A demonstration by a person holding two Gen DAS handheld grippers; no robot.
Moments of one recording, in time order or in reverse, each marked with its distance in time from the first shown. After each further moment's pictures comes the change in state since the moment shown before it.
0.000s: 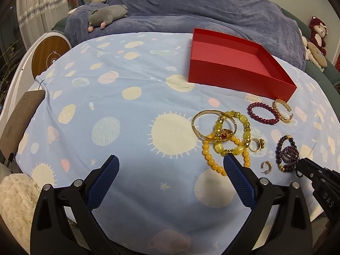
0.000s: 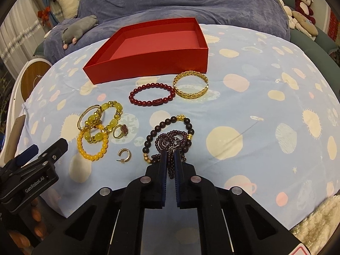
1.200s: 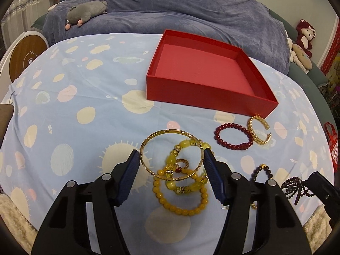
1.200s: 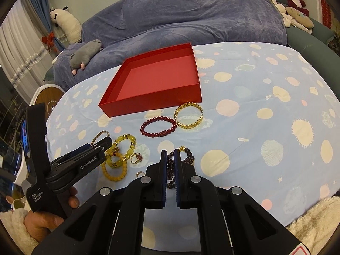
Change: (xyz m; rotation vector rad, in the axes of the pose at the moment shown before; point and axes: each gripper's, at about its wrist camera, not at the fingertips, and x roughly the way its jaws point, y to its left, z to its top) left arm 0.016 -0.034 0.043 0.005 0.019 -0.151; right arm -0.053 -0.020 0.027 0.082 -0.101 0.106
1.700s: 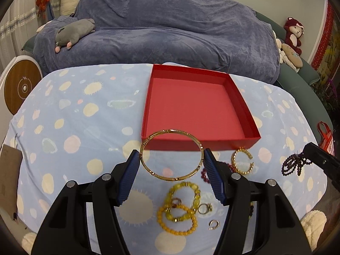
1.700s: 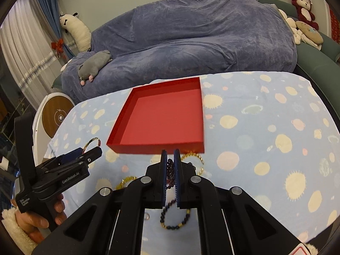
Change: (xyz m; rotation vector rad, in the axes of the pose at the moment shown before) left arm -0.025 -0.013 0.084 0.092 -0.042 -0.027; right arm -0.003 -0.005 0.100 -0.045 -0.055 0.062
